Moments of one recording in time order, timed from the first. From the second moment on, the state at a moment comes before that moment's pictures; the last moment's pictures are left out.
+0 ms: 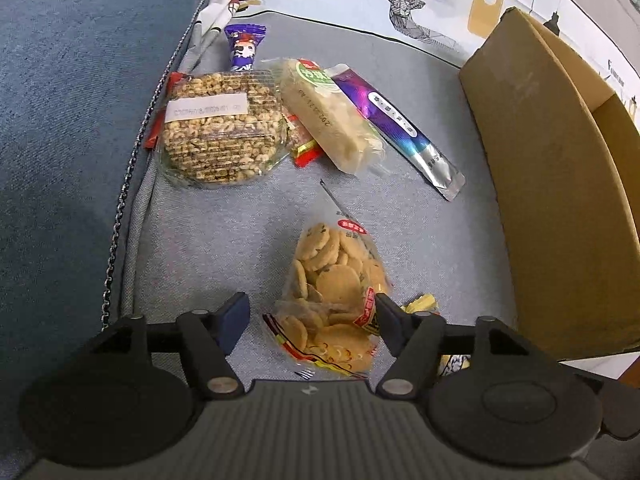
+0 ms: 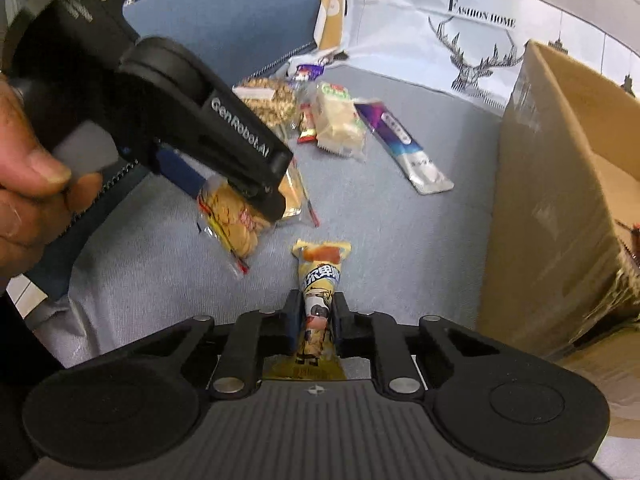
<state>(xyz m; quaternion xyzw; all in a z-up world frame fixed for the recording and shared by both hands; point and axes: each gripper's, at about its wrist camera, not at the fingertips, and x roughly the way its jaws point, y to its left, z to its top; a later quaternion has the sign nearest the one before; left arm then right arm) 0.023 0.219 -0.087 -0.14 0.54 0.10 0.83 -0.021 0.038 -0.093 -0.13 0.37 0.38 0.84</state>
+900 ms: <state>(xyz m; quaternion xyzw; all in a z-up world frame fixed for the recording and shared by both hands) 0.019 0.226 -0.071 -0.16 0.50 0.11 0.85 -0.024 0.032 -0.080 -0.11 0.33 0.37 0.86</state>
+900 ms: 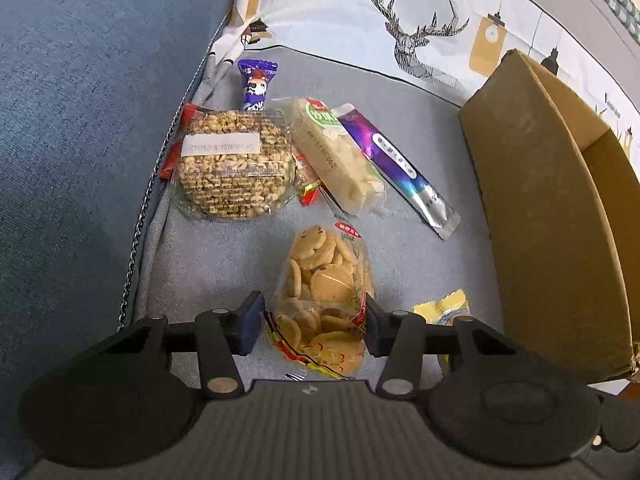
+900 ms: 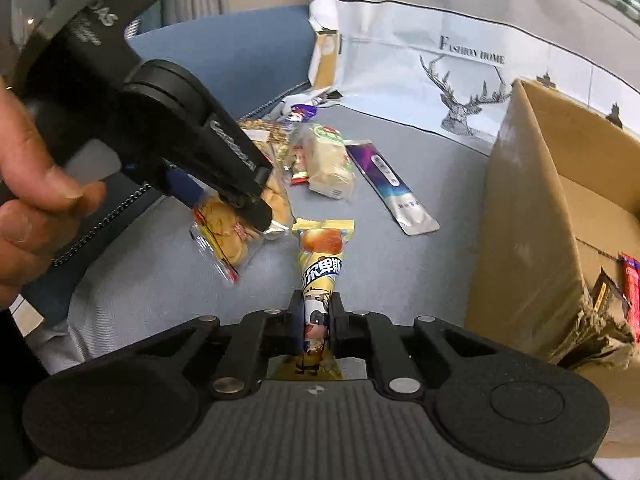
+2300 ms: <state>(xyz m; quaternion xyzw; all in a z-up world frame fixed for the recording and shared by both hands) 0.007 0.175 0.002 -0.11 0.31 0.06 0.94 0.031 -0.089 0.081 0.03 0.15 0.27 0.95</state>
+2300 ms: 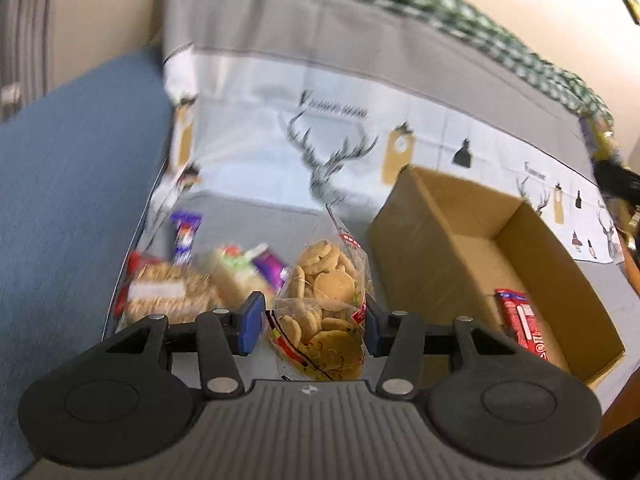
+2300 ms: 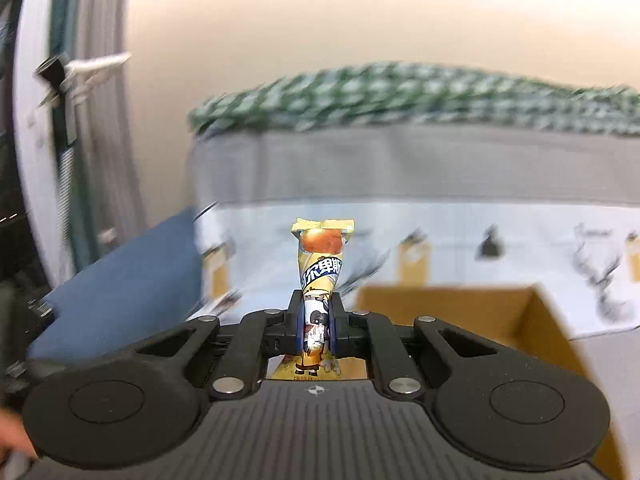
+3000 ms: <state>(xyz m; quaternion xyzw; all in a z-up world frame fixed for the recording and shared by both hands) 0.028 0.027 0.021 -0.07 0.19 -0.07 0.98 0.089 -0.187 0.019 0.05 0.20 0.15 0.97</state>
